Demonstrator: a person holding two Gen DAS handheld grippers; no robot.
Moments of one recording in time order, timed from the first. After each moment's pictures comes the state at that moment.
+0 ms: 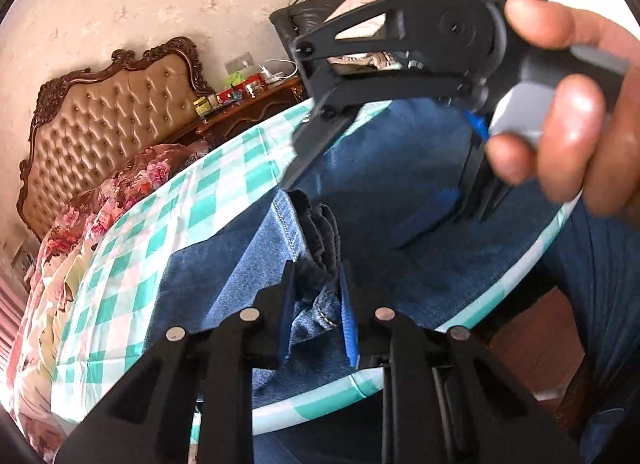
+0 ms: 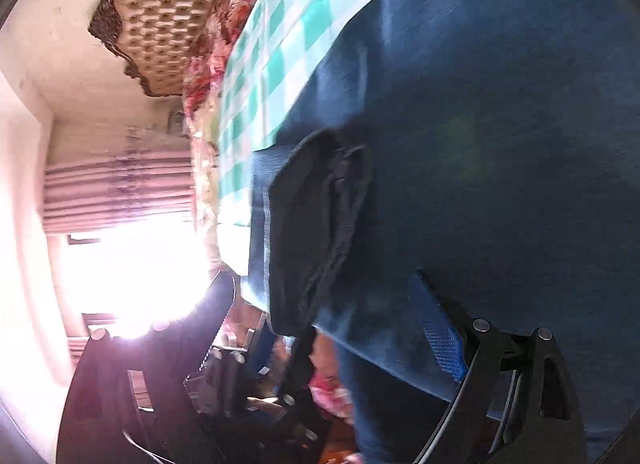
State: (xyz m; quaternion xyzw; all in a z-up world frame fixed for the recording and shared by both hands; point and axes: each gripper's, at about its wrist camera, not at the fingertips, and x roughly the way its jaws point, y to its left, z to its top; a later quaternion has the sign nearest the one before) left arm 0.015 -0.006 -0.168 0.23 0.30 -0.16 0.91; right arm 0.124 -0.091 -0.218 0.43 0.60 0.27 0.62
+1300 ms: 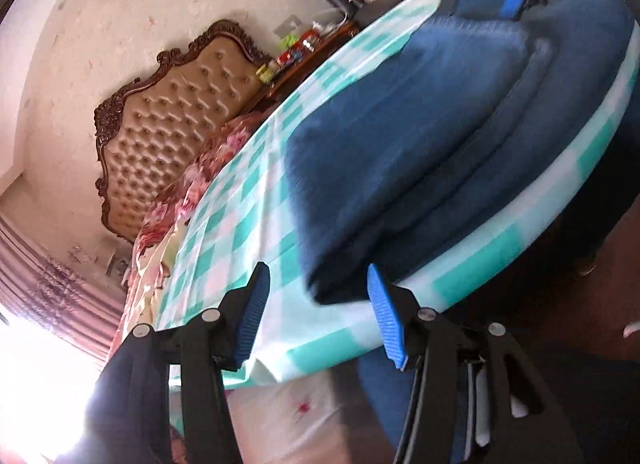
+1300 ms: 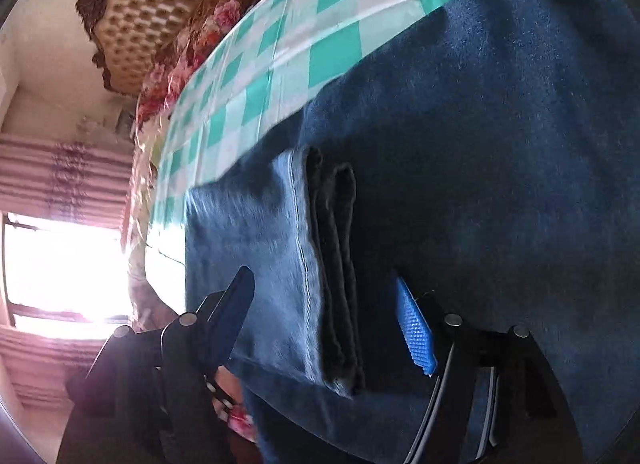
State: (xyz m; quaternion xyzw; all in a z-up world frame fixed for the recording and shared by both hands) left arm -0.020 0.043 -0.218 0.39 0.32 0.01 0.87; right arm 0.146 -0.150 -0.199 0.28 0.59 0.19 0.73
